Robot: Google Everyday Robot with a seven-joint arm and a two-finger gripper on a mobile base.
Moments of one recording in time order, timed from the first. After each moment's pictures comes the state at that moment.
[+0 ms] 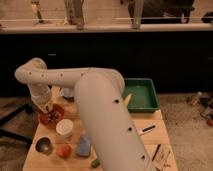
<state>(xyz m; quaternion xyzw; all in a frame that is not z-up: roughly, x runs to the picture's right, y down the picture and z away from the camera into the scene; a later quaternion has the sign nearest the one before) -0.322 0.105 0.783 -0.13 -0.37 -0.83 0.39</state>
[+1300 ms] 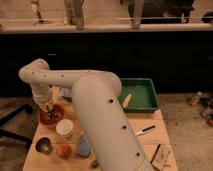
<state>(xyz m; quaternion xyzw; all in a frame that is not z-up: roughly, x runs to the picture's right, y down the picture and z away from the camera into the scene) -0.328 0.105 0.807 -0.13 -0.38 -0.82 0.40</state>
